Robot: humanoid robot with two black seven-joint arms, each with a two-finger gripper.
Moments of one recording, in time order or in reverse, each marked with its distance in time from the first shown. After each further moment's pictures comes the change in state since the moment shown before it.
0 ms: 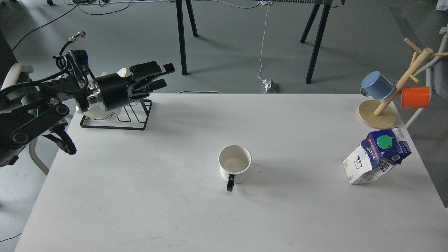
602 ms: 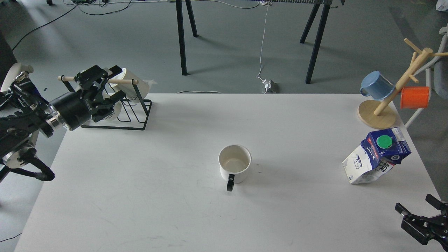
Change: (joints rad) left arm 0.196 0.057 -0.121 -0.001 -0.115 0.000 0.000; right arm -0.299 0.218 -0.153 0.121 -0.009 0.000 -0.012
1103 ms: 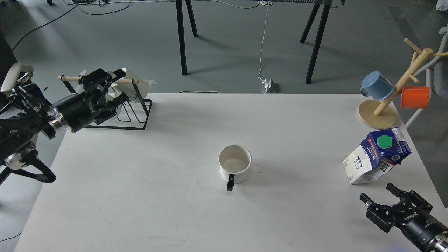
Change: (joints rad) left arm 0.003 0.001 0.007 -0.011 0.020 0.000 0.000; right arm 0.127 0.106 -0.048 -0.003 -0.062 0.000 0.000
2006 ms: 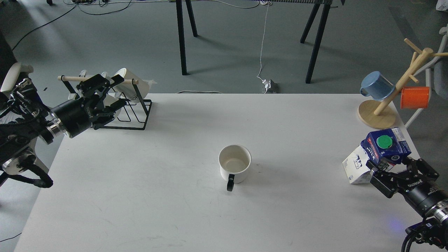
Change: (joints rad) left arm 0.029 0.009 -0.001 -0.003 0.000 0.000 0.000; right arm 0.169 0.020 0.031 -0.067 0.003 0.000 0.010
